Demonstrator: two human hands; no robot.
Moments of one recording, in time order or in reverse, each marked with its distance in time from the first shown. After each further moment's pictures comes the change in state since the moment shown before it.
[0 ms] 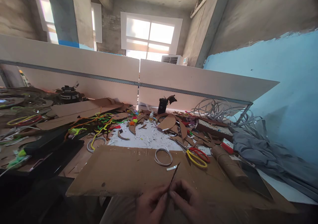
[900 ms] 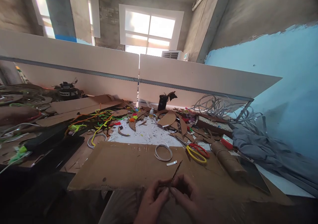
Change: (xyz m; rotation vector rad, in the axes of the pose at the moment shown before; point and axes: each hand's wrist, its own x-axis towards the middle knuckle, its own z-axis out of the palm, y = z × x) left_hand 0.002 0.020 0.004 -0.416 -0.200 -0.320; right_hand -0.003 0.006 -0.005 -0.058 0.019 -0.010
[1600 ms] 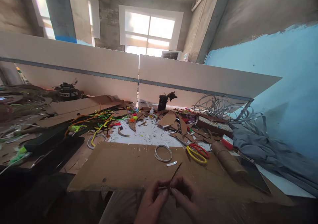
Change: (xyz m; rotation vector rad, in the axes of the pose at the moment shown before) left_hand -0.001 -0.002 -0.005 0.052 0.023 0.022; right_hand -0.002 -0.005 0.000 0.048 -0.029 0.022
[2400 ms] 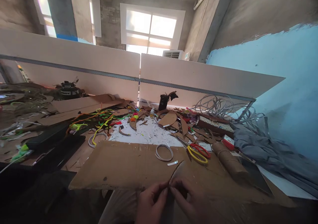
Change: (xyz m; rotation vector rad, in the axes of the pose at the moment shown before) left_hand -0.003 0.000 0.004 0.251 0.123 0.053; right_hand -0.003 -0.006 0.001 -0.468 0.085 -0.208
